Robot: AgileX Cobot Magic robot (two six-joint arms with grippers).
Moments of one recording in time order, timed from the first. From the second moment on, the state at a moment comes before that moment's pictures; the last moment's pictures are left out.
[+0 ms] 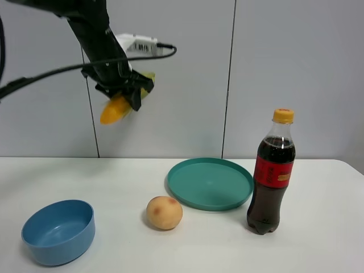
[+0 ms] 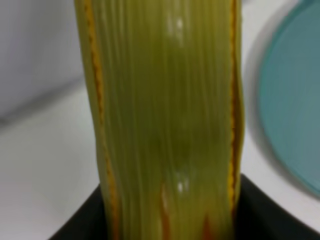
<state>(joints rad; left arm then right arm) -0.40 2.03 -1.91 0.13 0.82 0.05 0.03 0.00 -0.50 0.07 1.06 0.02</state>
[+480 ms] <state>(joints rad) -0.68 1.81 -1.91 0.15 0.94 0.44 0.03 0.00 -0.50 0.07 1.06 0.02</state>
